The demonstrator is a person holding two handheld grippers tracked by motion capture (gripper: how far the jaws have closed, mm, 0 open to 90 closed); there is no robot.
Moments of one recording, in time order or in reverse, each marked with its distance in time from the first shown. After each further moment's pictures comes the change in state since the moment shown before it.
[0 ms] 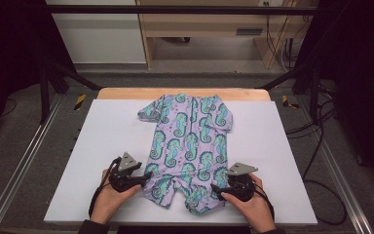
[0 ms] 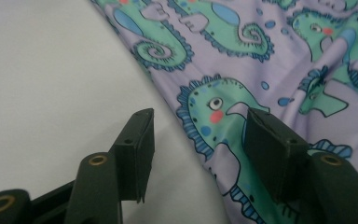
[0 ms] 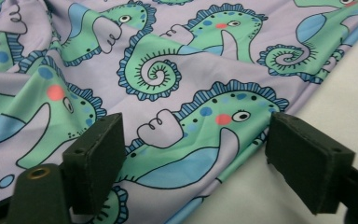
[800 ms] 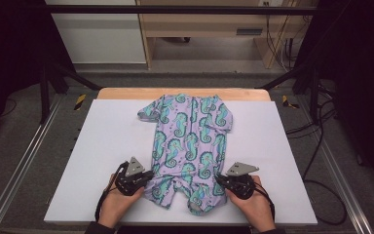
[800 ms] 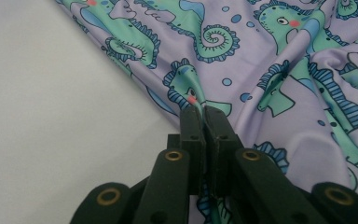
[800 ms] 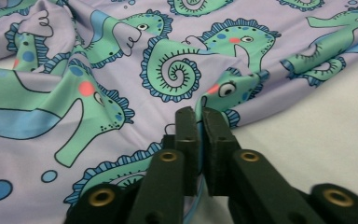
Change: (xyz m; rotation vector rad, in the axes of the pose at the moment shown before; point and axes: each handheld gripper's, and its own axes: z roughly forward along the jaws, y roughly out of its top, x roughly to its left) left arm -0.019 0.000 0.002 -0.008 -0.024 0.039; right arm -0.004 0.001 -0.001 -0.034 0.061 -0.060
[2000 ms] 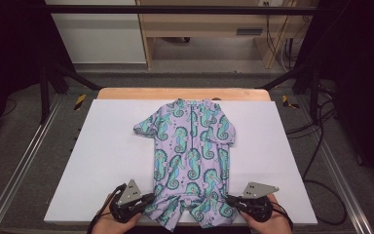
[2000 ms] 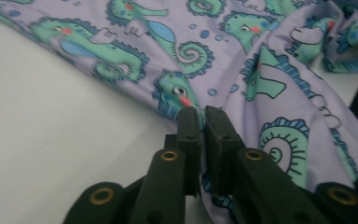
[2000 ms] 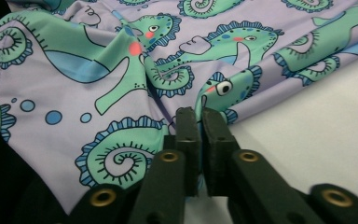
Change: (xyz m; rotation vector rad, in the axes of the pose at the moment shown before) left arm -0.047 -0.024 -0.045 -0.033 -0.113 0.080; right arm 0.016 -0.039 -0.052 -0.009 0.136 -0.043
